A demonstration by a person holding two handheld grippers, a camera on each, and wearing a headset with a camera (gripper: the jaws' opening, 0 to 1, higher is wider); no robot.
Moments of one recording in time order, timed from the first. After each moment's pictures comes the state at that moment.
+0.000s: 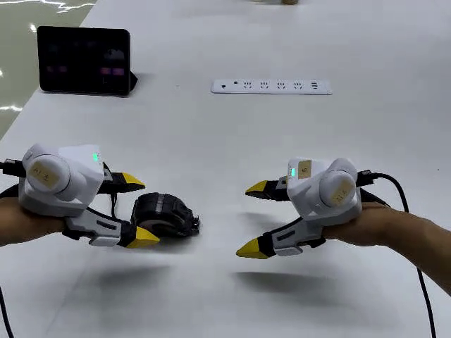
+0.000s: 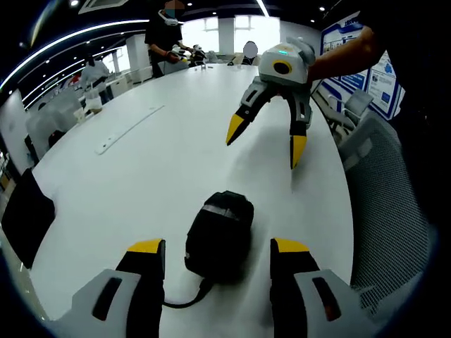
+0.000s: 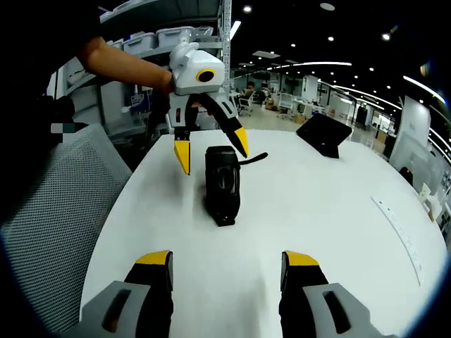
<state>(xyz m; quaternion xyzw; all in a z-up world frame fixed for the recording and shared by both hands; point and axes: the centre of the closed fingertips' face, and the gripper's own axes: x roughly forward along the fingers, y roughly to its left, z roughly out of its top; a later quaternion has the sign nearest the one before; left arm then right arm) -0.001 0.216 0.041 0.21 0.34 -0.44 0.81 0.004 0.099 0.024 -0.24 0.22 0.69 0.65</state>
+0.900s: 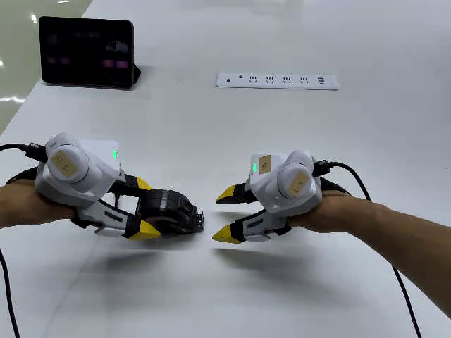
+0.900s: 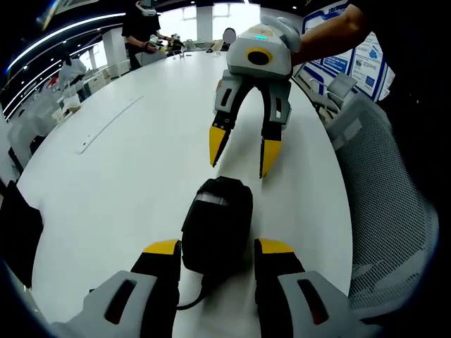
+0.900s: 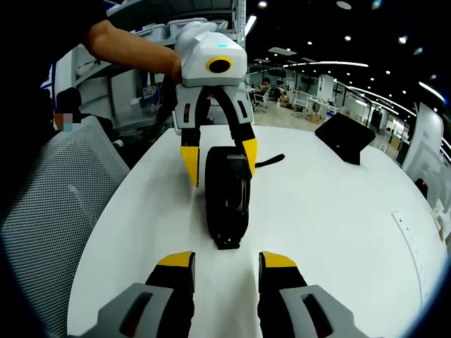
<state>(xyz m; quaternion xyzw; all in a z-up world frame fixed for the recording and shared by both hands) -0.004 0.216 0.024 0.24 0.36 -0.49 0.76 0.002 0.144 0.007 -0.26 0.22 0.71 0.62</state>
